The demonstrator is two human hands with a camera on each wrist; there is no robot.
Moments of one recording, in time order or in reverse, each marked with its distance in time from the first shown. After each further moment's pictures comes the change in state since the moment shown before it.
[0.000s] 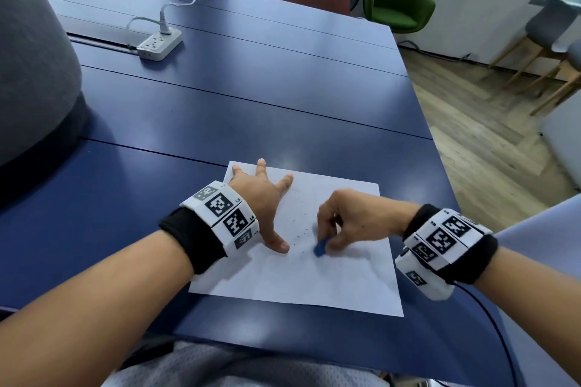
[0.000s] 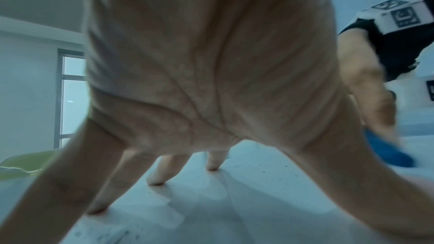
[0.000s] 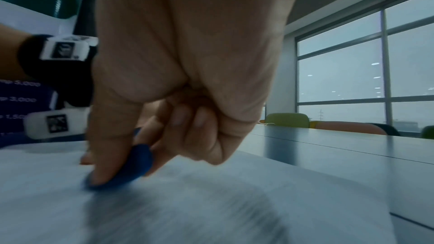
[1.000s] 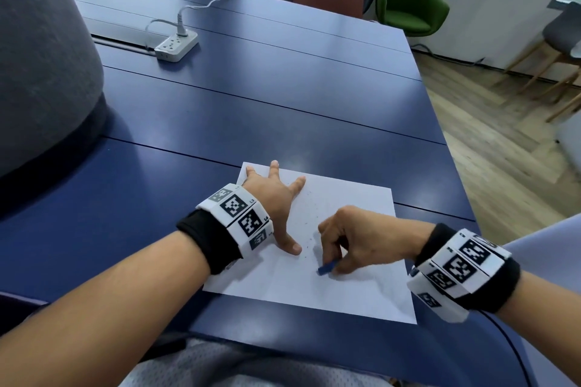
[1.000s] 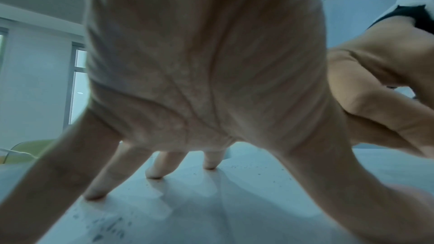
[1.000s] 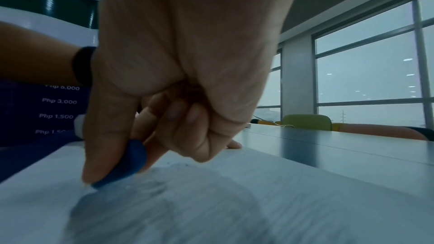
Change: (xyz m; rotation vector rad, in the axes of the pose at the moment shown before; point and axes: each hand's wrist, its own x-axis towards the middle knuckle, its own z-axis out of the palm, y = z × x) left_hand -0.002 -0.002 0.000 -0.019 -0.004 0.006; right_hand -0.002 -0.013 0.014 -0.005 -0.066 -0.126
